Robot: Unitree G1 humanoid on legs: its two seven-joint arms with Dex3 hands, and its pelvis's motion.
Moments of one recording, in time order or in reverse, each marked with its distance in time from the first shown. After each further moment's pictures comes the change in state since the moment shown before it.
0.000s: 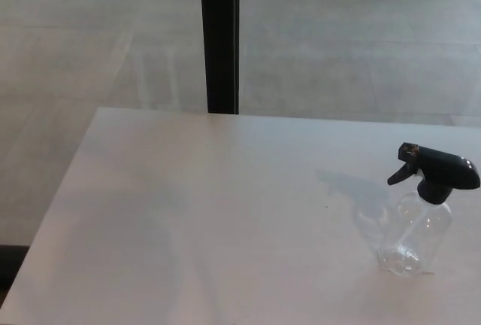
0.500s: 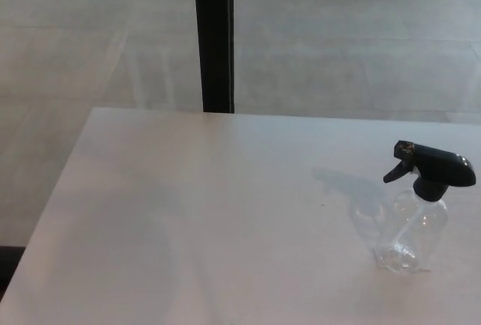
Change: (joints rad) left_arm -0.019 0.003 0.004 0.031 -0.027 -0.017 -0.047; right_arm -0.319 -0.214 -0.208 -0.120 0.142 0.029 -0.028
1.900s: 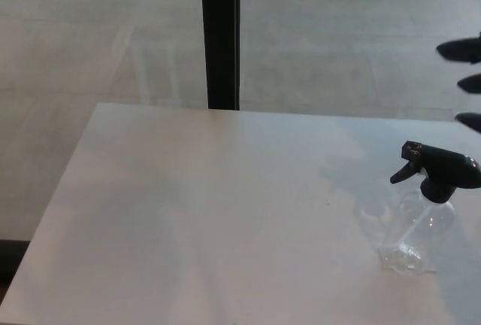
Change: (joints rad) left_arm -0.005 0.000 -0.012 0.008 -0.002 -0.003 -0.002; right_arm -0.346 -0.150 0.874 -0.865 -0.155 0.332 0.396
